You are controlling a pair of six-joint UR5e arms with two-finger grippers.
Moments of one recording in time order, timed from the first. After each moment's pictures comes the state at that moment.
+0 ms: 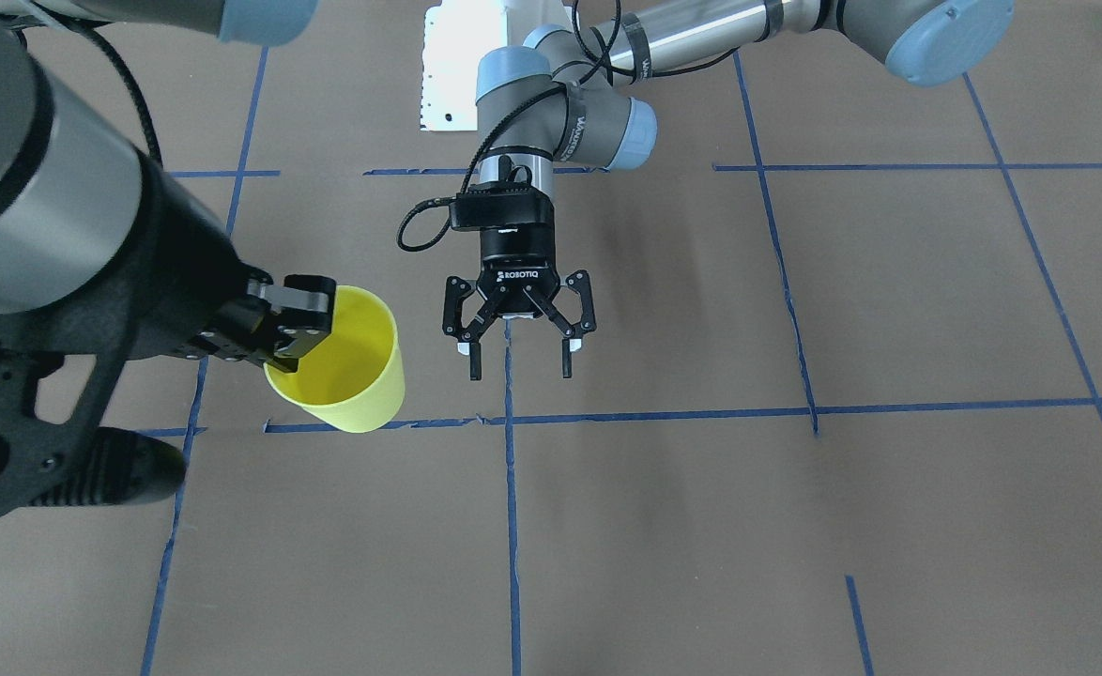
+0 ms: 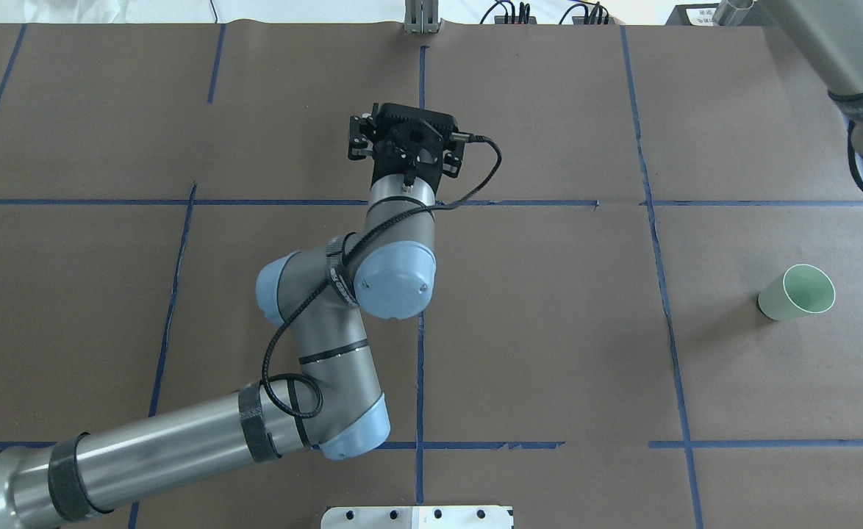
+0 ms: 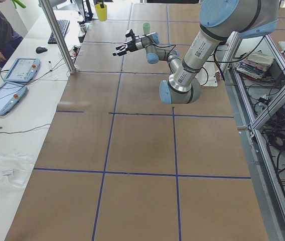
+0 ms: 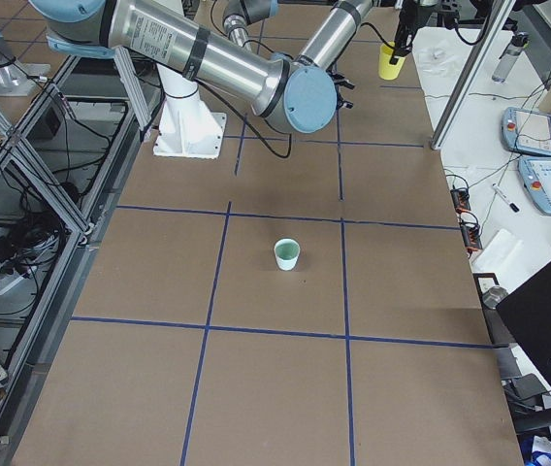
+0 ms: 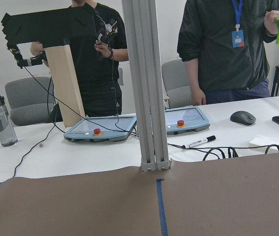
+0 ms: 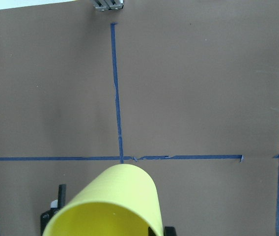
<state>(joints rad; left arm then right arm) -0.44 -2.42 -1.38 -2.13 -0.75 -0.88 1.19 -0.37 1.30 -2.21 2.43 0.50</state>
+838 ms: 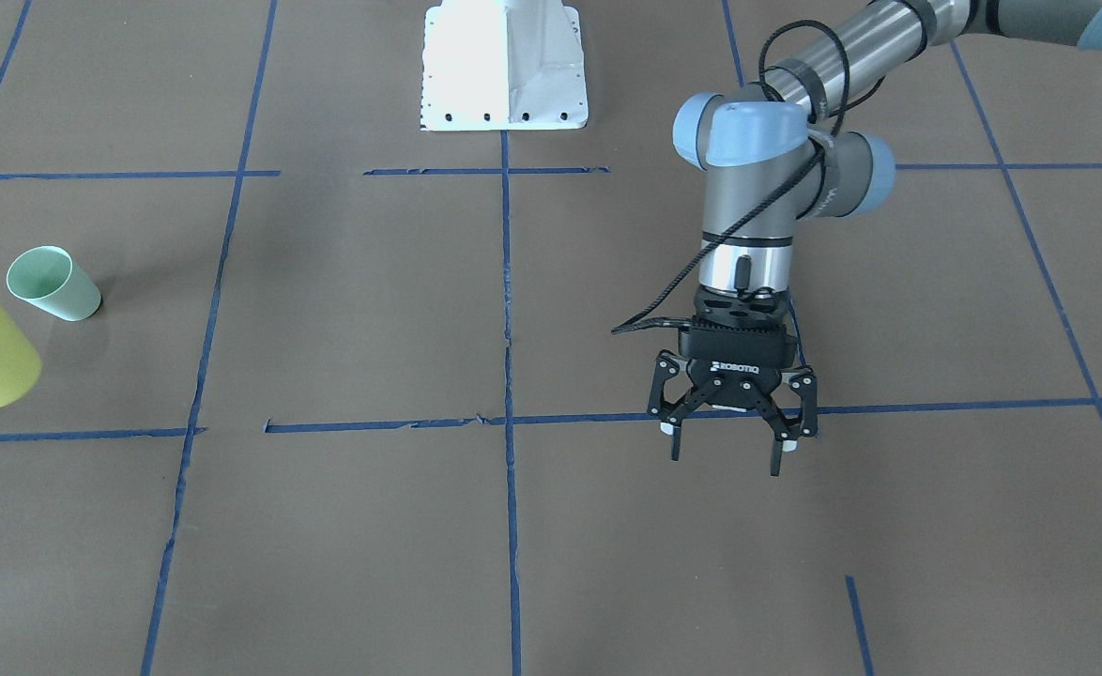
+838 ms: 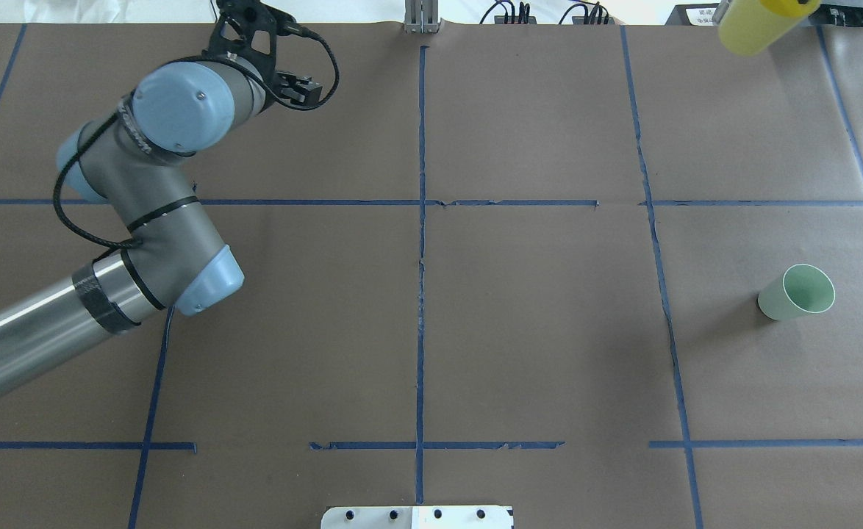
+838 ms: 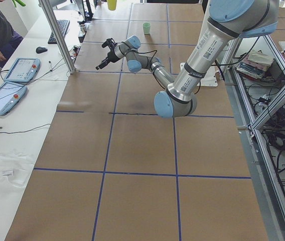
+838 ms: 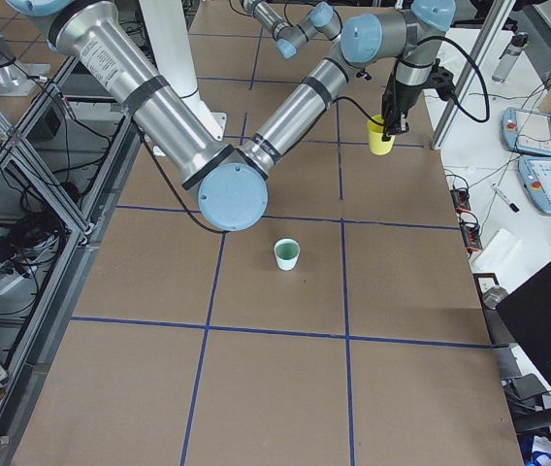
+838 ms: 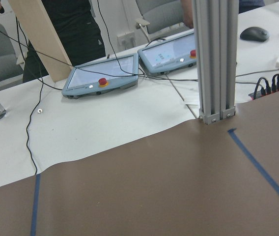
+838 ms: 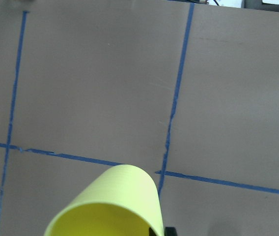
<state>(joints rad) -0.79 -2.20 -1.51 -2.08 -1.42 -0.65 1.40 -0.90 1.73 -2.22 2.37 0.03</state>
